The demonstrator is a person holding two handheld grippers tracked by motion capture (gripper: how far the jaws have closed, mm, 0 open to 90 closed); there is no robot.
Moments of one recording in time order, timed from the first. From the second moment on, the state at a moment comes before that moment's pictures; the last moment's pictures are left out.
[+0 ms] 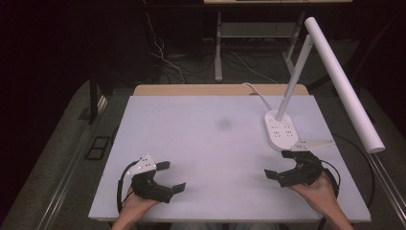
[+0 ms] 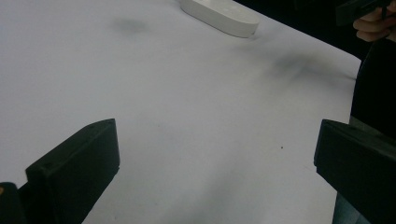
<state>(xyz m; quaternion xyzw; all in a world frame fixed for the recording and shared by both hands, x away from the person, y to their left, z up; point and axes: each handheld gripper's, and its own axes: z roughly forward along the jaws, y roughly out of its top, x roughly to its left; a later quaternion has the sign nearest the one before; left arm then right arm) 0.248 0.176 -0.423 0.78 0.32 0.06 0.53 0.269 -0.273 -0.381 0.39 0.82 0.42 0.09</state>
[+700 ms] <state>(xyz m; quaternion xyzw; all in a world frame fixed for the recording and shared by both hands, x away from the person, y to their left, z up) 0.249 0.176 -0.423 0.78 0.32 0.06 0.53 0.296 -0.266 -0.370 0.39 0.83 0.38 0.10</state>
